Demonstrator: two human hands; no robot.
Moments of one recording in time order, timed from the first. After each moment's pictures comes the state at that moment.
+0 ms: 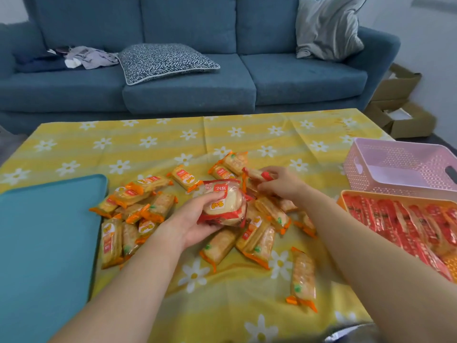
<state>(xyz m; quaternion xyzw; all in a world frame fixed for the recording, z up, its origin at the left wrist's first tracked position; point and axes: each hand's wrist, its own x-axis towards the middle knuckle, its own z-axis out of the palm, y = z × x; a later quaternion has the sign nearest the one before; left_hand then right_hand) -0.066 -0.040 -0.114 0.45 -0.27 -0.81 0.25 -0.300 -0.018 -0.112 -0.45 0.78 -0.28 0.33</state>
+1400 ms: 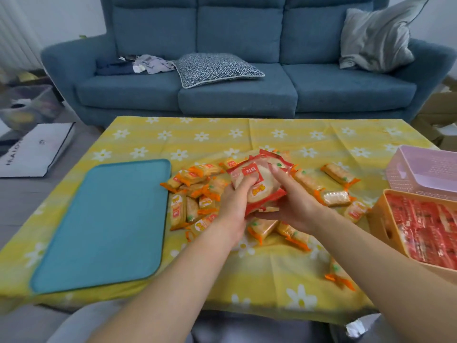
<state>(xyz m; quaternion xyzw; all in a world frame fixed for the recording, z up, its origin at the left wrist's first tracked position) -0.024 0.021 -0.080 0.43 -0.32 -0.74 0.40 -0.159 0.048 -0.075 -0.32 0.51 -0.48 0.64</state>
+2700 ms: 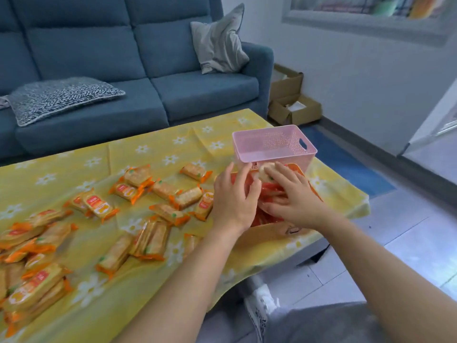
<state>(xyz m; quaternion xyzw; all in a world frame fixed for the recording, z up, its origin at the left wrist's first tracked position) -0.301 0.150 -0.092 0.32 -0.86 -0.26 0.29 -0.434 0.271 -0.077 -0.51 0.83 -0.23 0.10</state>
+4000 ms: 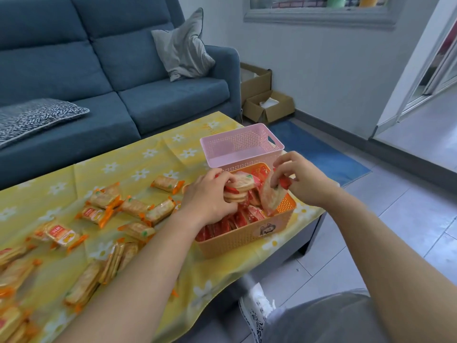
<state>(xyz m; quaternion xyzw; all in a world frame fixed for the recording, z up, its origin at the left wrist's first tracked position) -0.327 0.135 -0.052 0.23 -0.96 -0.16 0.05 -0.491 0.317 -0.033 -0.47 0.82 -0.31 0.10</state>
